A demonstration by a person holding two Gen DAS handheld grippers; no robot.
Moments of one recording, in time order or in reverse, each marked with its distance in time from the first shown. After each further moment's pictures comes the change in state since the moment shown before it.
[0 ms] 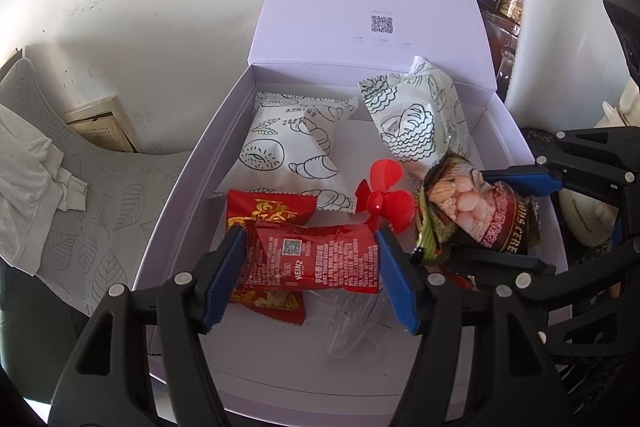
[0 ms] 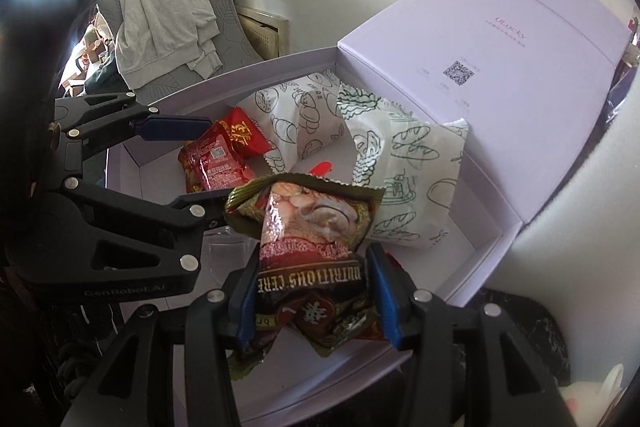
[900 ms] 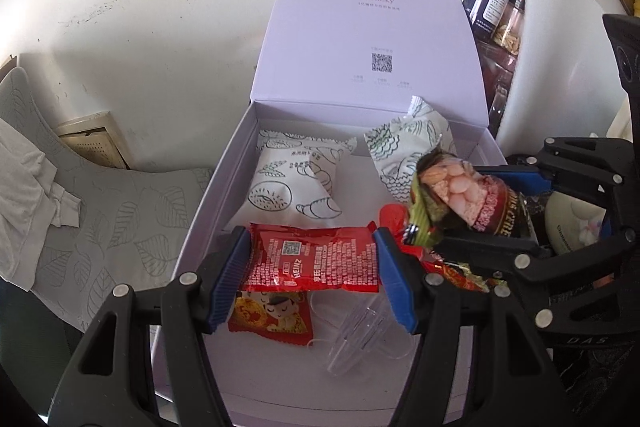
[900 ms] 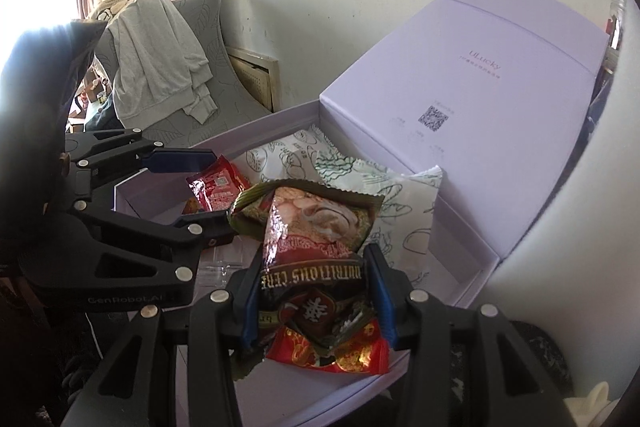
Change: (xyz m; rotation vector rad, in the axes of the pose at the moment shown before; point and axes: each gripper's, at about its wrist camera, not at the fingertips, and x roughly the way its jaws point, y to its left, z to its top) left arm -0.011 0.012 0.018 -0.005 -0.052 -0.054; right arm -0.013 -0.012 0.017 0.066 -0.125 0.012
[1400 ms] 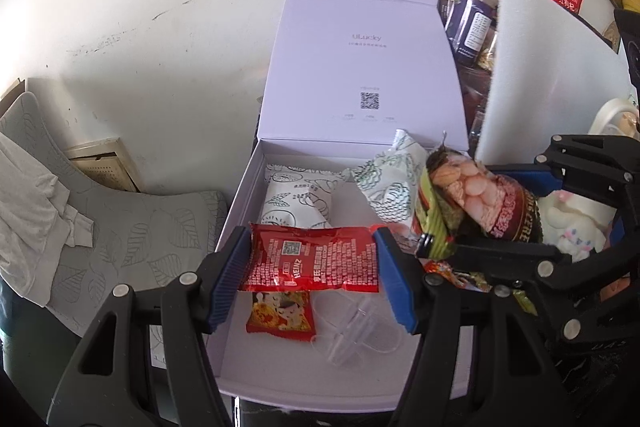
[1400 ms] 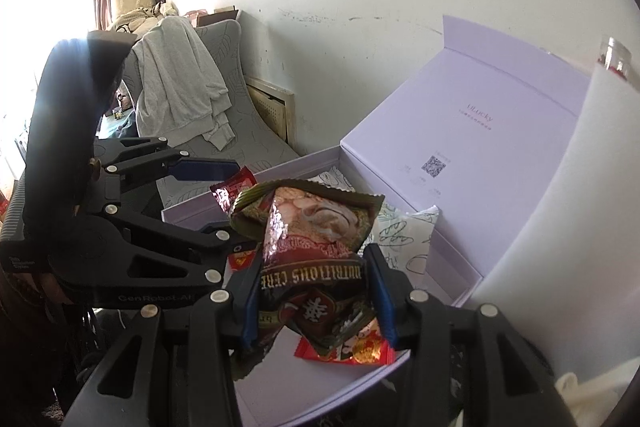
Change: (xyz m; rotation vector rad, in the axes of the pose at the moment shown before) left arm -0.036 -0.002 0.012 0.033 -0.070 0.018; right arm -0.048 0.015 0.011 -0.024 -0.104 0.024
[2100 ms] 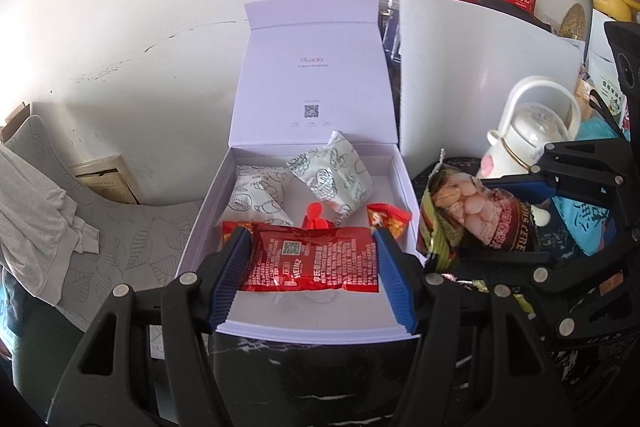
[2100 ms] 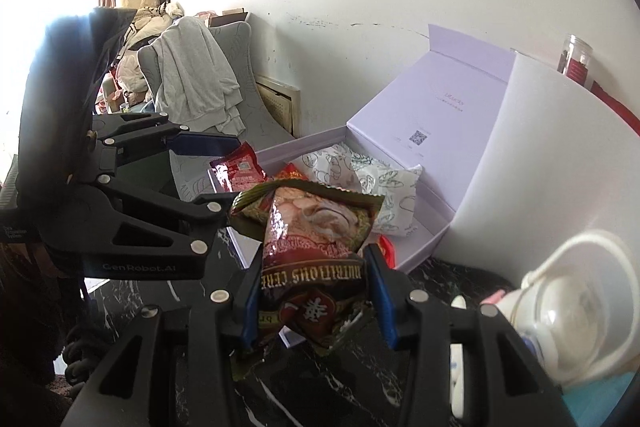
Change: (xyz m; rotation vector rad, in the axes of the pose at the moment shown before) left arm -0.078 -0.049 -0.019 0.062 -0.053 -0.015; right arm -0.081 0.022 -0.045 -0.003 -0.012 -0.007
